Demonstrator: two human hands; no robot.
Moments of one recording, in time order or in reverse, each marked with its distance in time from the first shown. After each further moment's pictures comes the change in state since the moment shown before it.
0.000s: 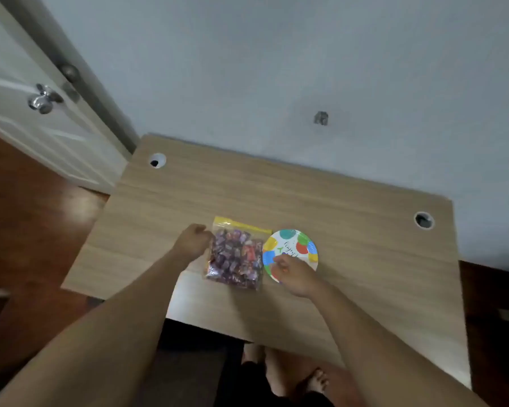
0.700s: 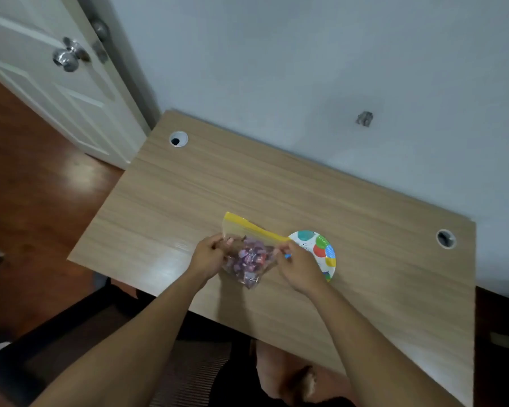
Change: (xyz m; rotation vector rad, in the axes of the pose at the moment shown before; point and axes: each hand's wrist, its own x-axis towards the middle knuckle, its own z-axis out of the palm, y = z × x) left_hand -0.011 -0.070 0.009 -0.250 0.019 0.168; right_hand 0.030 -0.049 0.030 -0.039 0.222 -0.115
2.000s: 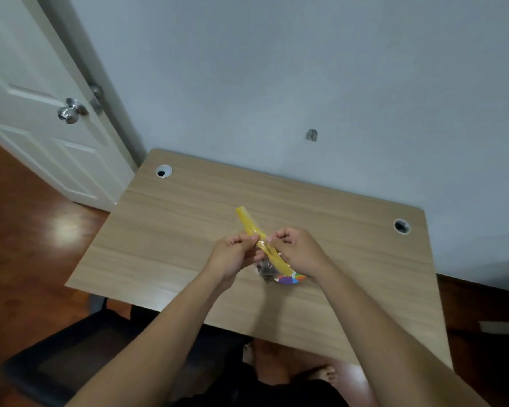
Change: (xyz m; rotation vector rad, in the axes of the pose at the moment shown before) left_hand -0.109 0.088 0.055 -0.492 -0.288 -0.091; right_hand -0.080 -0.031 -0.067 0.325 0.065 -0.032
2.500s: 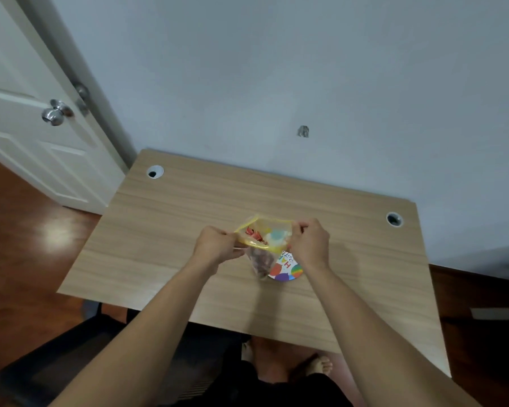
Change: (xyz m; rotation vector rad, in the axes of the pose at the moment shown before) left_hand 0.019 0.027 -0.010 0.429 0.210 -0.040; right_hand -0.004 -0.005 -0.008 -0.049 0.567 0.083
